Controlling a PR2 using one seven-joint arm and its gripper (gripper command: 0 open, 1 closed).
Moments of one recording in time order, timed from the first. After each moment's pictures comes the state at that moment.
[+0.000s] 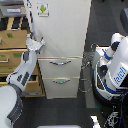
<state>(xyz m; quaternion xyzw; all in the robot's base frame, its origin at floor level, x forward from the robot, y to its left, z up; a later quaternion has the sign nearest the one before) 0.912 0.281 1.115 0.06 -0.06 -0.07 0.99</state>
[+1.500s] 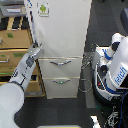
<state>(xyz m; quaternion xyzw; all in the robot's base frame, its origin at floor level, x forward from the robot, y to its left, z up) 0.915 0.276 1.041 -0.13 0.03 -0.11 0.98</state>
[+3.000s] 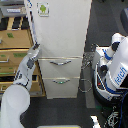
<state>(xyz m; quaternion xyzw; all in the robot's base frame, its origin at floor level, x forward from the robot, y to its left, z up) 0.924 0.291 1.016 -0.10 0.01 -0.11 0.99</state>
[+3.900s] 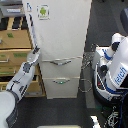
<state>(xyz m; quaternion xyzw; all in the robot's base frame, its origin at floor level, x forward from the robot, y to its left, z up) 0.889 0.289 1.004 -0.11 0.00 -0.11 0.99</state>
